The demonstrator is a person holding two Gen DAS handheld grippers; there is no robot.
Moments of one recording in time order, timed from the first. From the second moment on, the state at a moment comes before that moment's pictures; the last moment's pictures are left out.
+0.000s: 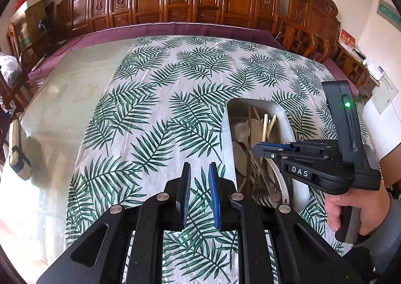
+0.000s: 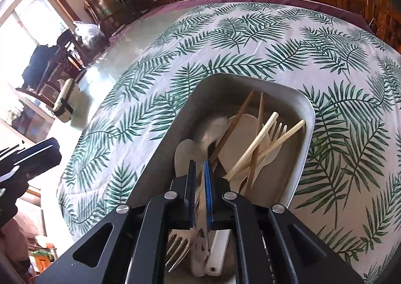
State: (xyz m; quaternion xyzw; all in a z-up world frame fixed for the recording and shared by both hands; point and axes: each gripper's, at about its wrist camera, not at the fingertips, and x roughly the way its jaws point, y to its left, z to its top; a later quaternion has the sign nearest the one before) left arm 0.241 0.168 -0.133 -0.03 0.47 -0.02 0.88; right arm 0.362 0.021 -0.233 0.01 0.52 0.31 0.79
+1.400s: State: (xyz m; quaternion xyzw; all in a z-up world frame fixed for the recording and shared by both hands) left arm 0.100 0.023 -0.070 0.01 0.38 -0.03 0.92; right arm 0.113 -0.199 -0.079 0.03 0.33 0.16 0.93
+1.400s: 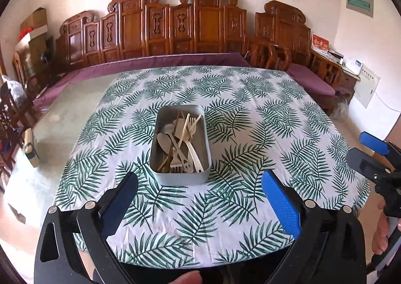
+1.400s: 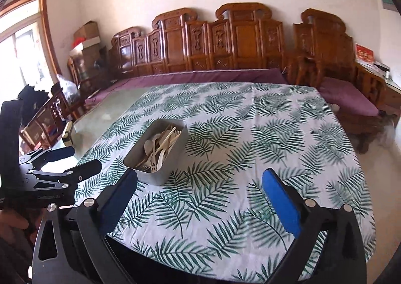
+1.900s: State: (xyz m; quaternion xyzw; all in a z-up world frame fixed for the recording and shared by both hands) left arm 0.051 -0.005 0.016 0.01 0.29 -0.04 0.96; right arm 0.056 -0.217 -0.007 0.02 0.23 0.12 0.97
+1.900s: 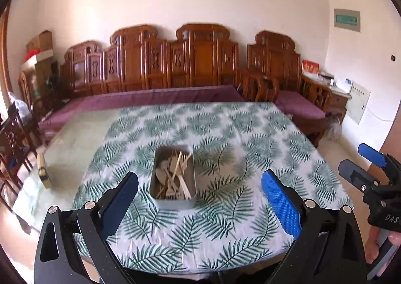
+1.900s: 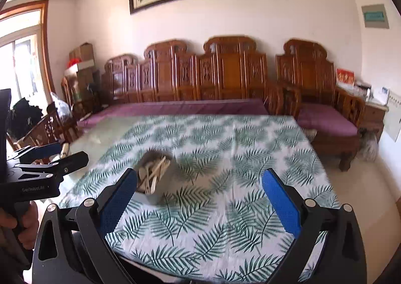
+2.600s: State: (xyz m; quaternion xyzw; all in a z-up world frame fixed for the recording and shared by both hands) left arm 0.025 -0.014 0.038 0.01 0.26 -0.03 0.96; right arm 0.036 -0.229 0.015 0.03 0.20 0.11 0.97
